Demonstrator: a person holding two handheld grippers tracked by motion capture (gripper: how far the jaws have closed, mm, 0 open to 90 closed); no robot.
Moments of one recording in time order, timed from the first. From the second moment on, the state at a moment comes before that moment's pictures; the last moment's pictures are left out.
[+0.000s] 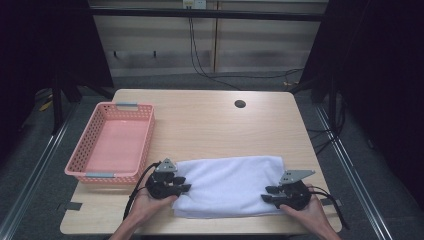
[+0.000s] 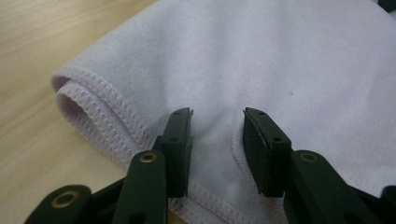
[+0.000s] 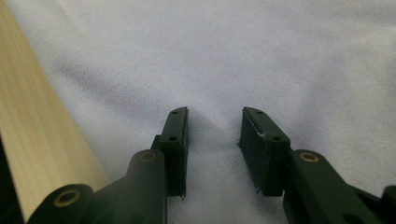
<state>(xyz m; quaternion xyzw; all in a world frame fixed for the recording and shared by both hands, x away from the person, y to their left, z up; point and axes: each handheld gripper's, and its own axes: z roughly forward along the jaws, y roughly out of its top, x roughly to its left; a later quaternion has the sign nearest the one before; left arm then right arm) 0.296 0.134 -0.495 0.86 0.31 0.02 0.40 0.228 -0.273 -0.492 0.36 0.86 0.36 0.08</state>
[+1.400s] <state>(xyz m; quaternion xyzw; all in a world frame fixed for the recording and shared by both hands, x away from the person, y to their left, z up) 0.384 0.125 -0.477 0.82 0.39 0.03 0.41 0.260 -0.112 -0.470 0.24 0.86 0.44 0.01</state>
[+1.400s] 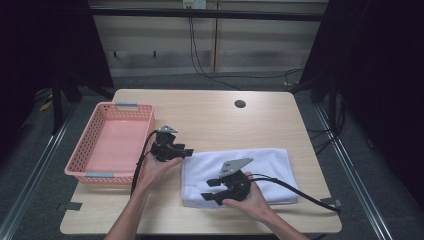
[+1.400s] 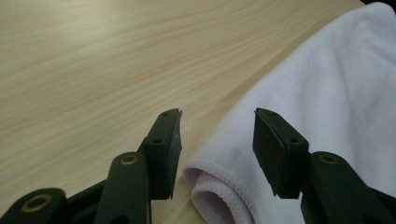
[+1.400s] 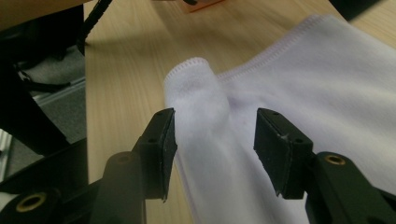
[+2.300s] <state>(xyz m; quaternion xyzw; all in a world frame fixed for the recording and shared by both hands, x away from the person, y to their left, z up) 0.380 0.131 -0.501 0.83 0.38 0.00 0.40 0.239 -0.065 -0.505 0.21 0.88 0.40 0.11</state>
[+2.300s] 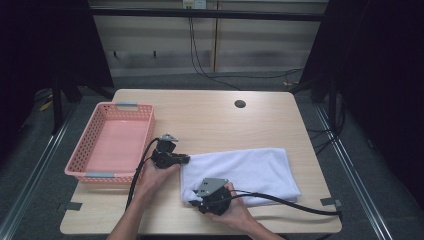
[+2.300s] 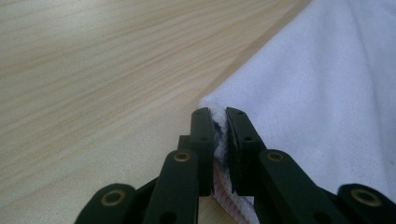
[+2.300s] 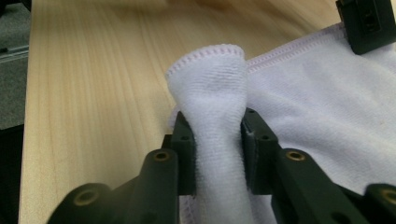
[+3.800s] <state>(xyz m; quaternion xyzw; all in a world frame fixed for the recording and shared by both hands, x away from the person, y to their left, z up) 0.363 0.165 -0.379 0.79 0.39 0.02 0.47 0.234 -0.060 -0.415 0.25 0.79 0.55 0.05</state>
